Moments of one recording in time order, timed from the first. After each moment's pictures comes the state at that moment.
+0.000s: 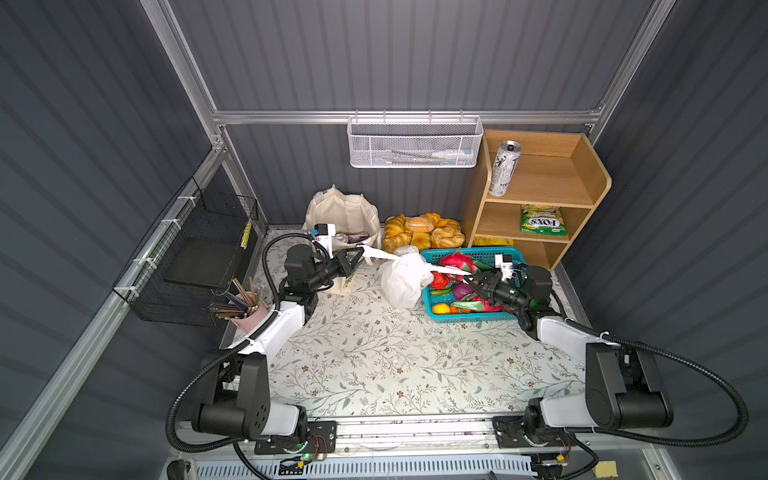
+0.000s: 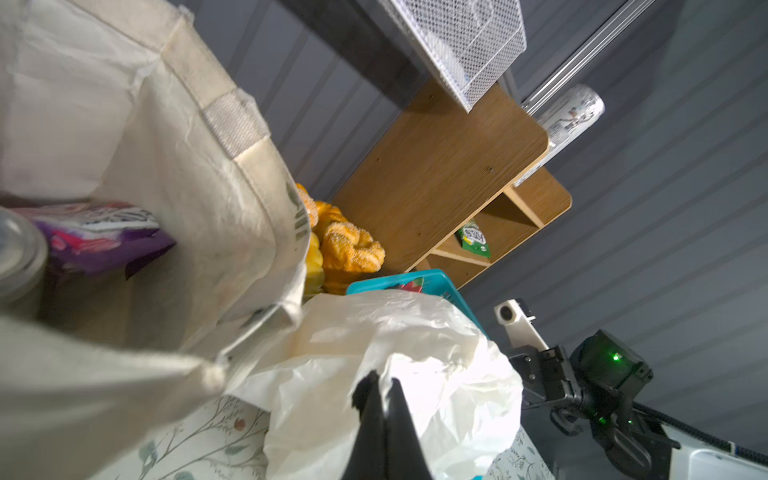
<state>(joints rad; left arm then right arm) -0.17 1.41 0.86 0.40 0.66 -0.61 0.02 1.40 0.58 0.52 -0.87 1.07</state>
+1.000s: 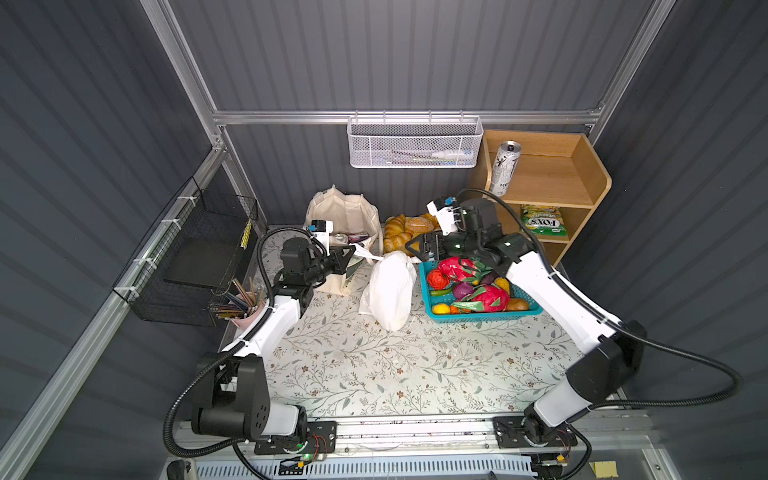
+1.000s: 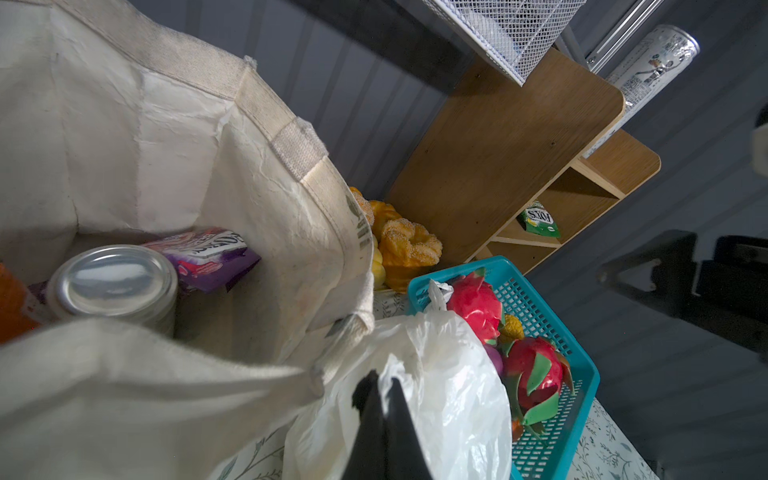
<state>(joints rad) -0.16 1.41 0.95 0.21 0.60 -0.37 0.53 1.68 1.67 -0.59 -0.39 0.23</state>
